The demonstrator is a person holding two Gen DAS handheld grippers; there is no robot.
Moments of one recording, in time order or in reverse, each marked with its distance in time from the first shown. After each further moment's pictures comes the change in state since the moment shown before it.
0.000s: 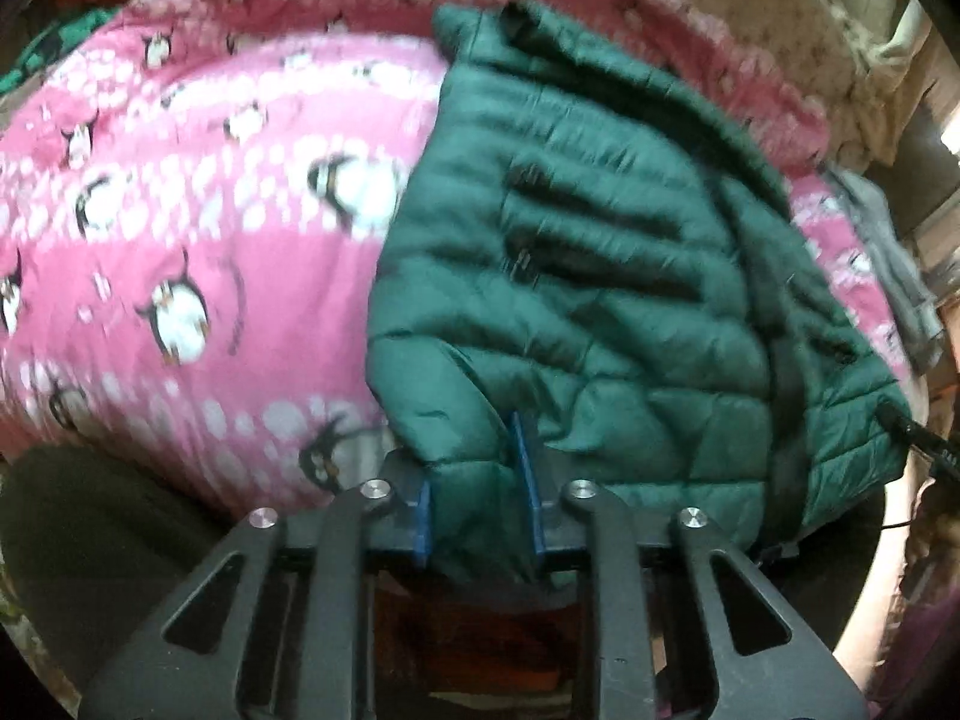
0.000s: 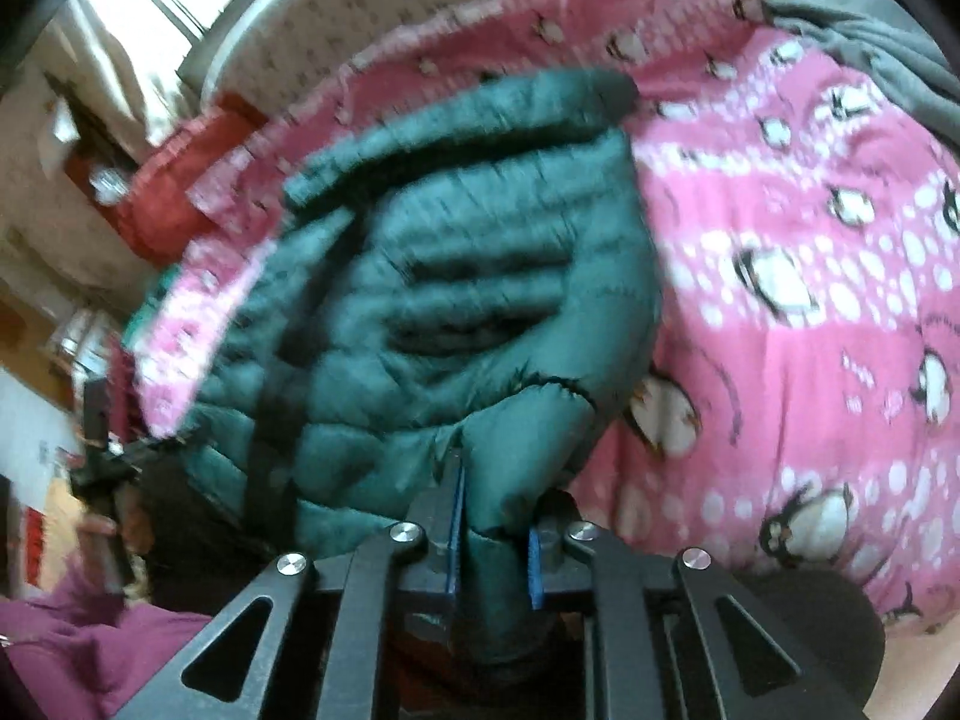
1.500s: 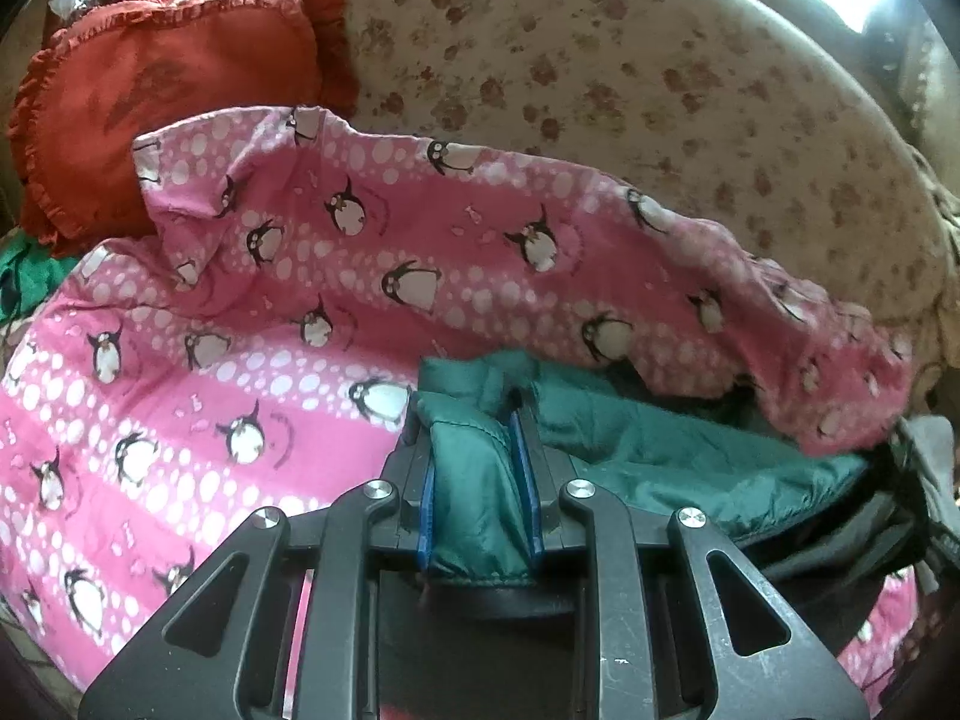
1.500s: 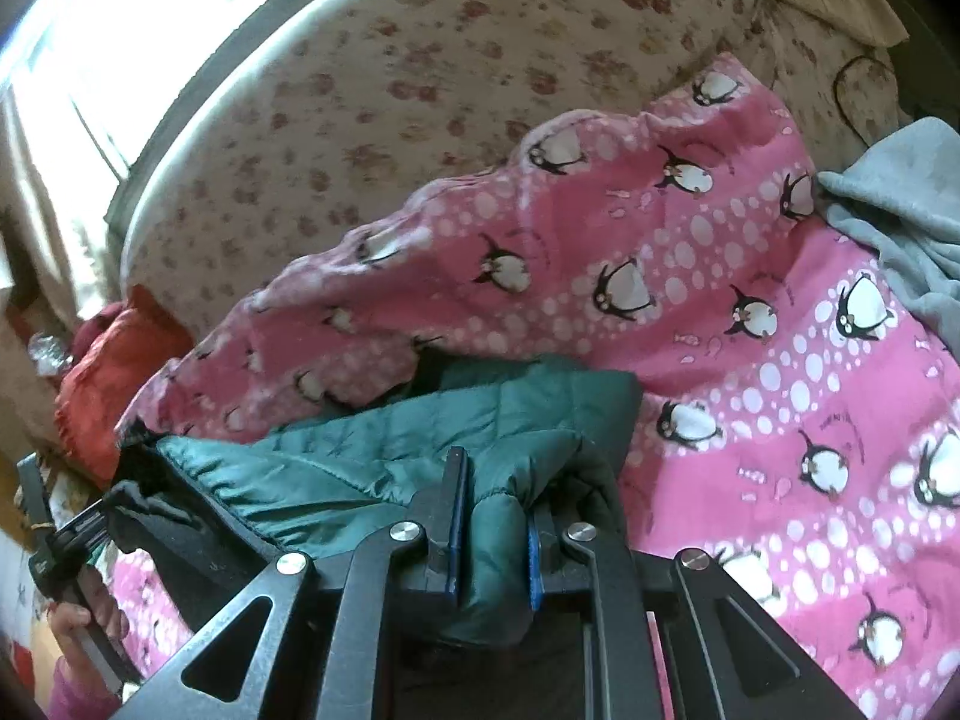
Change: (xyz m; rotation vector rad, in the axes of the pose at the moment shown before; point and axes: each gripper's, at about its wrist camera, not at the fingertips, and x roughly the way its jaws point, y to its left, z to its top) left arm 0.041 -0.038 0.287 -0.114 -0.324 0.177; right arm 0.065 -0.031 0.270 0.106 -0.255 -0.127
